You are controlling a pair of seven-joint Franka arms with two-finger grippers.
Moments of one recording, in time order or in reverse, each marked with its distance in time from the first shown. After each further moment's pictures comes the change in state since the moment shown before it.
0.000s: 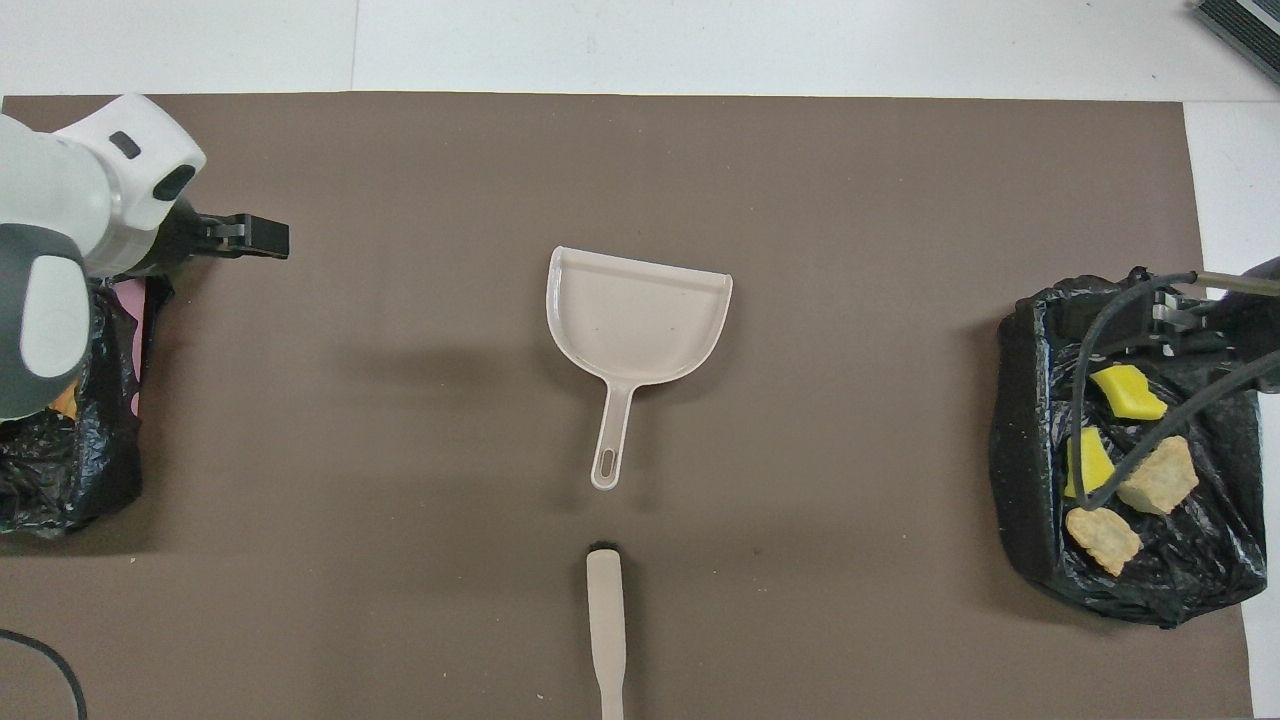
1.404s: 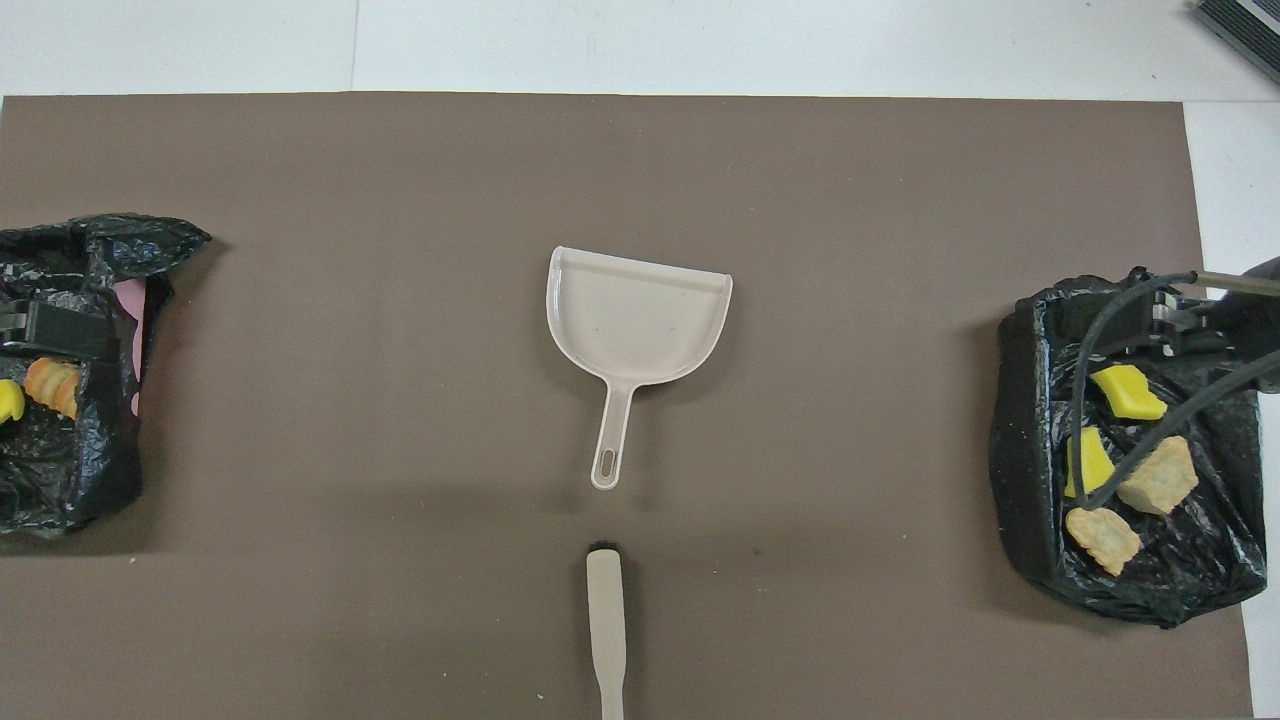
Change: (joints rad) left arm 0.023 -0.156 0.001 0.106 0.019 -0.463 0.006; right arm 0.000 0.000 0.000 0.000 0.000 0.000 0.000
